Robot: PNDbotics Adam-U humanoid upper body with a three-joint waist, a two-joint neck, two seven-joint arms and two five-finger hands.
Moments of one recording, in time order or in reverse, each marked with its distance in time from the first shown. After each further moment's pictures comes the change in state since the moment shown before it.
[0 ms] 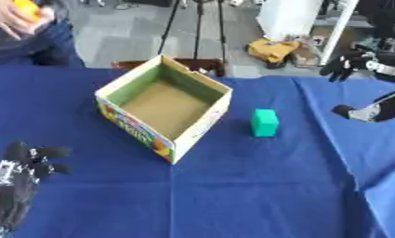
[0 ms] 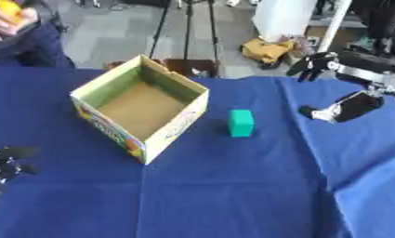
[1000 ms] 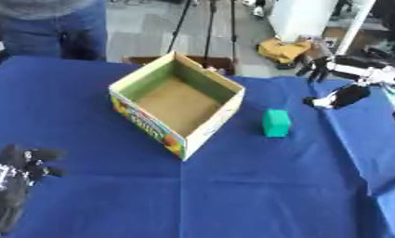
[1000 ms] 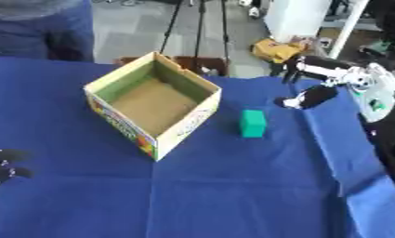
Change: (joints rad) left arm -0.006 0.016 -0.024 0.000 -0.002 -0.002 -0.023; right arm -0.225 0.147 0.003 0.459 0.232 -0.026 -0.008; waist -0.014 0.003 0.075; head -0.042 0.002
